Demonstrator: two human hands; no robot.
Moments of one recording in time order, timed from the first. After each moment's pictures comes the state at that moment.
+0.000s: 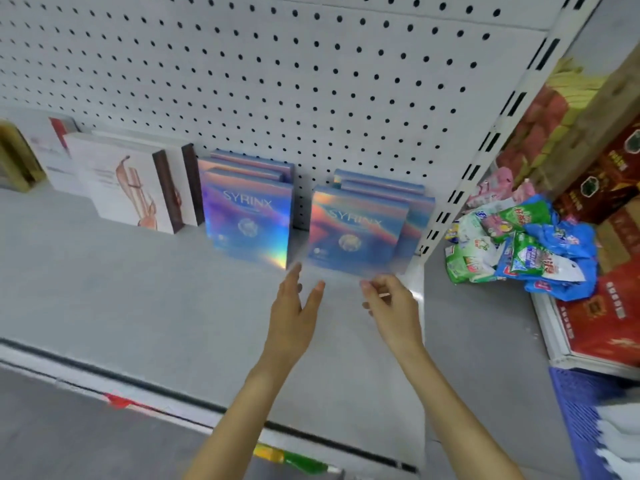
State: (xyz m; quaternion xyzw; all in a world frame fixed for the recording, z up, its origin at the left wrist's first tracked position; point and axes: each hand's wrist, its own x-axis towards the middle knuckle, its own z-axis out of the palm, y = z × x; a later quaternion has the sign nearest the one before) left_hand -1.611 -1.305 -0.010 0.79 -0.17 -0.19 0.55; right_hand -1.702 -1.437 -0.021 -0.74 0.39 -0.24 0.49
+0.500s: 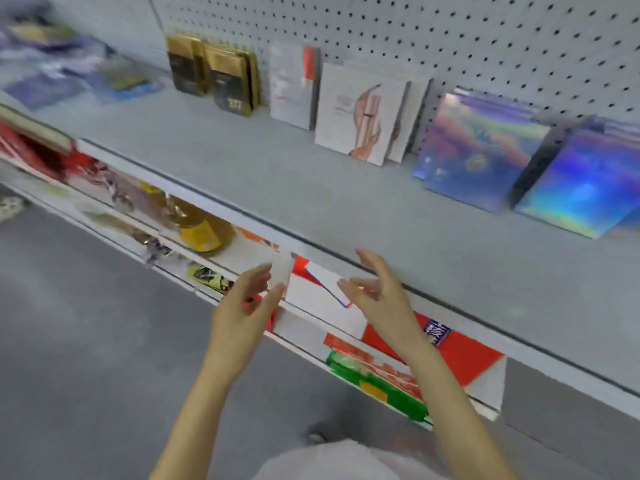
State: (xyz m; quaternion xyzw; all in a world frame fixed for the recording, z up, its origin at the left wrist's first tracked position) left_hand -1.539 -0.874 -0.007 0.81 -0.08 -0.09 0.58; right_hand -1.603 -1.078 -0.023 -0.76 0.17 -0.08 0.62
